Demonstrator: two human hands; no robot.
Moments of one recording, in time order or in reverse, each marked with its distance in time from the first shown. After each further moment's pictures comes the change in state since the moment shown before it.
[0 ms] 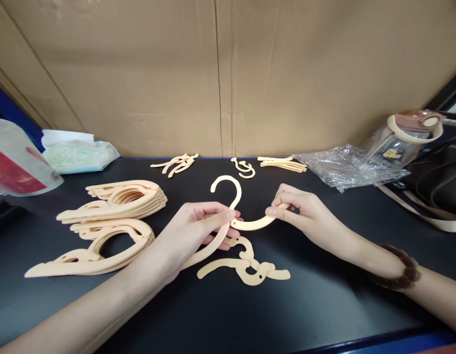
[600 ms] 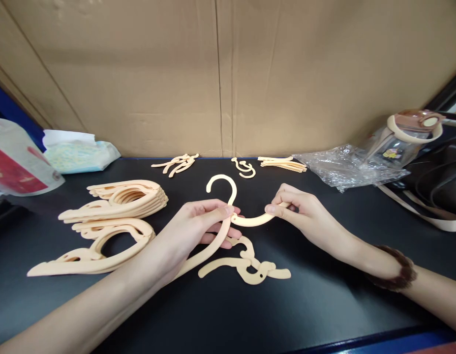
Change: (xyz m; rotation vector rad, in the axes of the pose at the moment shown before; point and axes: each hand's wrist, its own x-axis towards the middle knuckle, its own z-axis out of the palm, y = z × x) left_hand -0.002 0.002 0.000 -0.033 -0.008 -0.017; right_hand 0.000 0.000 0.005 0.011 0.053 0.047
